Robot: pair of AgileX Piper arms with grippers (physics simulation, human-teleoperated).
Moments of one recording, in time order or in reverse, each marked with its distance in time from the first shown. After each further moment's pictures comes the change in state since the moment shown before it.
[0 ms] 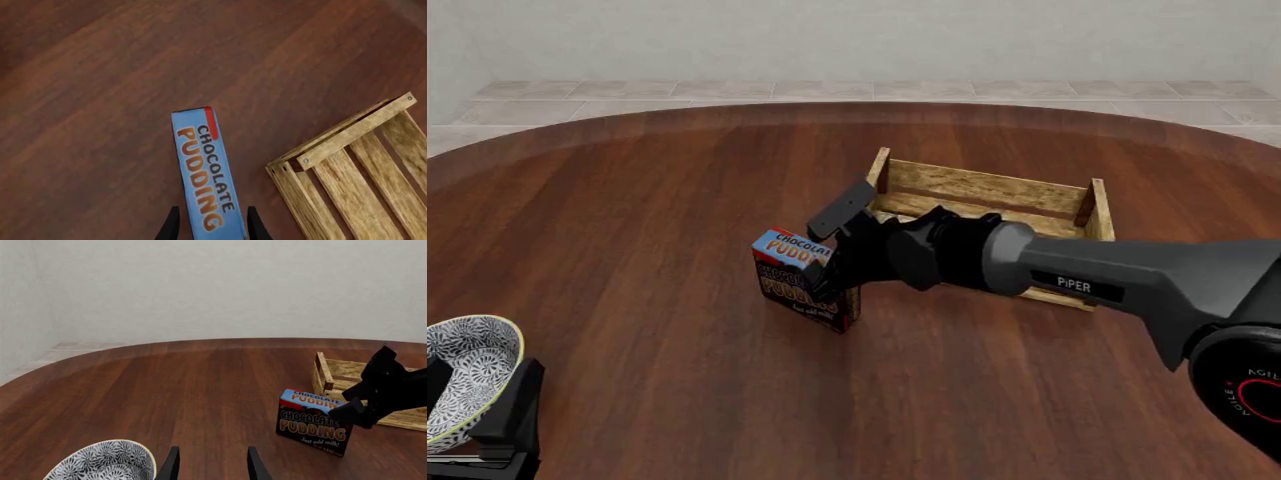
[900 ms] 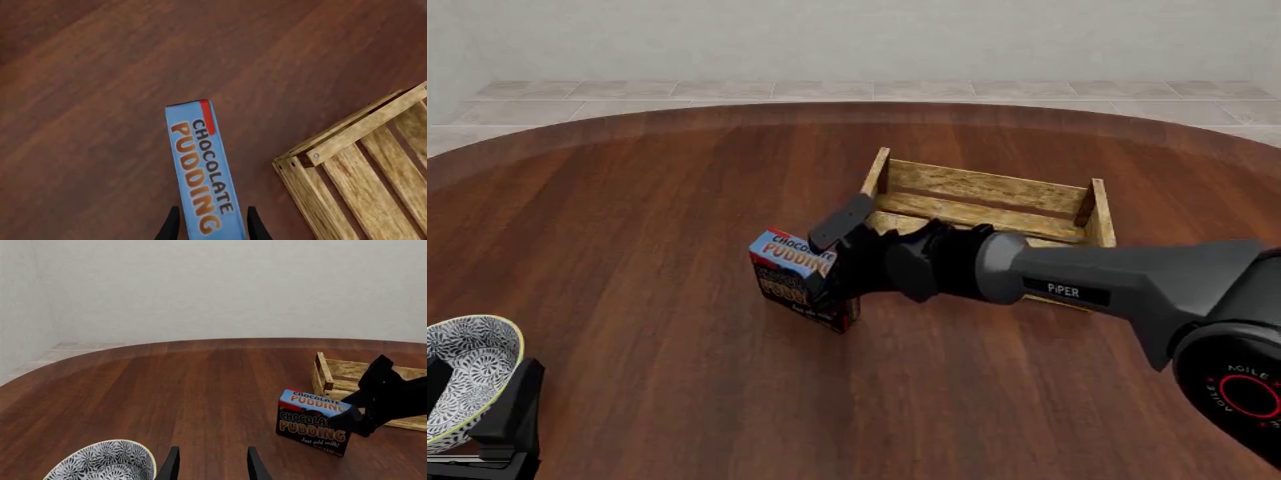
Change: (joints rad) left arm 0.000 0.000 0.000 0.000 0.000; right arm 0.003 0.024 0.027 -0.034 0.021
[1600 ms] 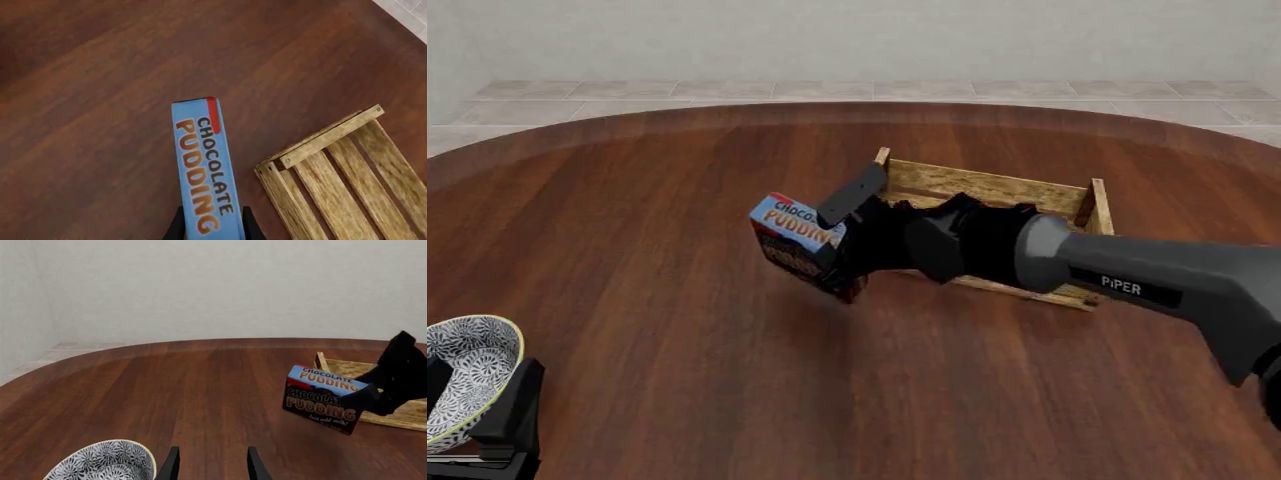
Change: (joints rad) left arm 0.000 0.000 0.000 0.000 0.000; right arm -0.010 -0.118 0.011 0.033 -0.066
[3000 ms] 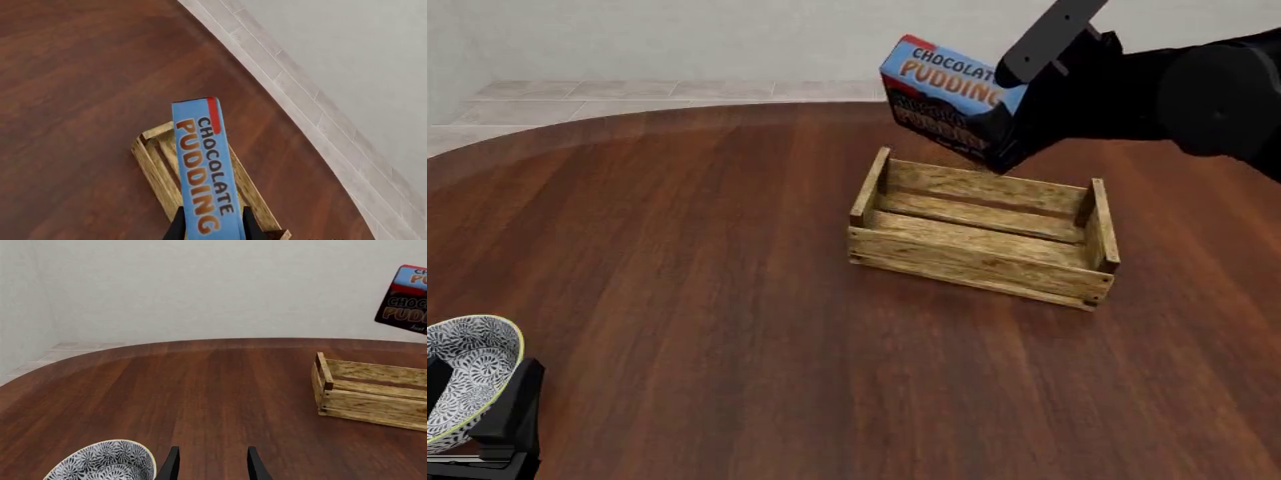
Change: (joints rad) left arm 0.000 0.000 0.000 0.000 0.000; right arm -0.295 -0.454 -0.069 0.302 -0.351
